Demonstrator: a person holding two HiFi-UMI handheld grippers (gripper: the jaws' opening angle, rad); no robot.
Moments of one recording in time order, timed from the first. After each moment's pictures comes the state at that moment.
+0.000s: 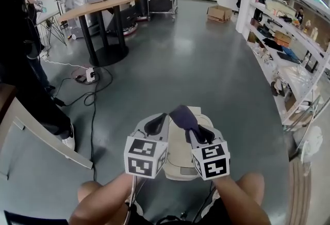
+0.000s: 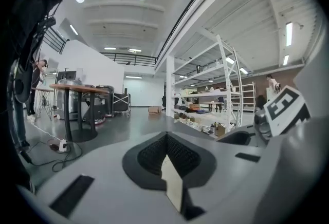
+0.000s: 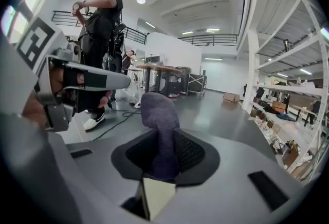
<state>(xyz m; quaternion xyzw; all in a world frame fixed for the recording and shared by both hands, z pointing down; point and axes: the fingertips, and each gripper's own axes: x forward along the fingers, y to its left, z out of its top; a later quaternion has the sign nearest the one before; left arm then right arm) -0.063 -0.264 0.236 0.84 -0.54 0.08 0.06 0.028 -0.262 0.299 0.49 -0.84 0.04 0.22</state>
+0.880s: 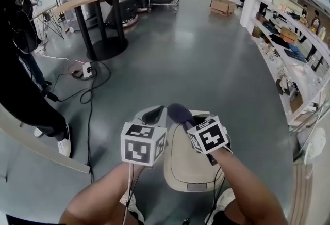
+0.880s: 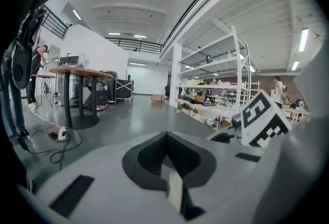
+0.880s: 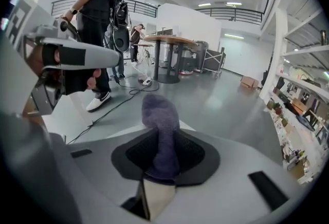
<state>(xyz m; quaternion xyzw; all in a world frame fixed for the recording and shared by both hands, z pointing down) -0.099 -0.360 0.284 0.82 -0.54 0.12 0.12 -0.012 -0.378 0.377 0.40 -0.84 0.09 0.36</state>
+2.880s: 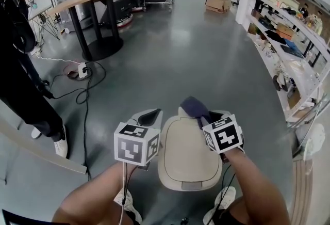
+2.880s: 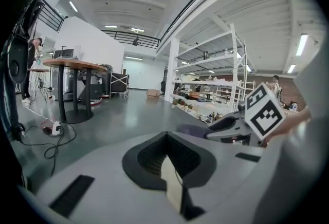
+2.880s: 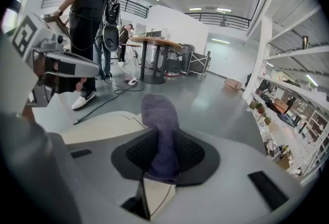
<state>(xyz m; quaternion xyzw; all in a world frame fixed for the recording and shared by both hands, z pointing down) -0.082 -0.354 0.305 0.83 -0.51 0.14 0.15 0.069 -0.384 0.363 0.47 -0.80 0.07 0.36</state>
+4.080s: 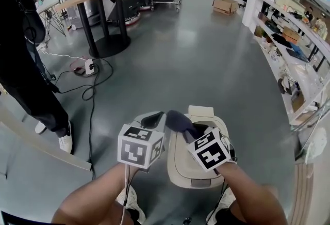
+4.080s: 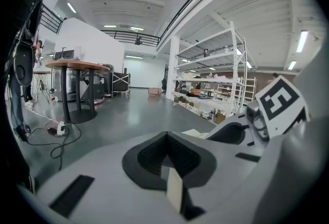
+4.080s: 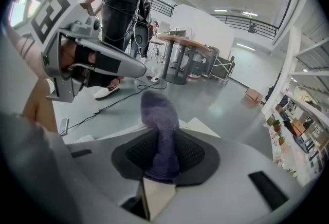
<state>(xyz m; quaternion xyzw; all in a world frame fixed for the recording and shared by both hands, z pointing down) -0.114 -0.333 0.310 0.83 -0.52 0.15 0.15 -0.035 -0.321 0.371 0.37 -0.84 0.03 0.39</state>
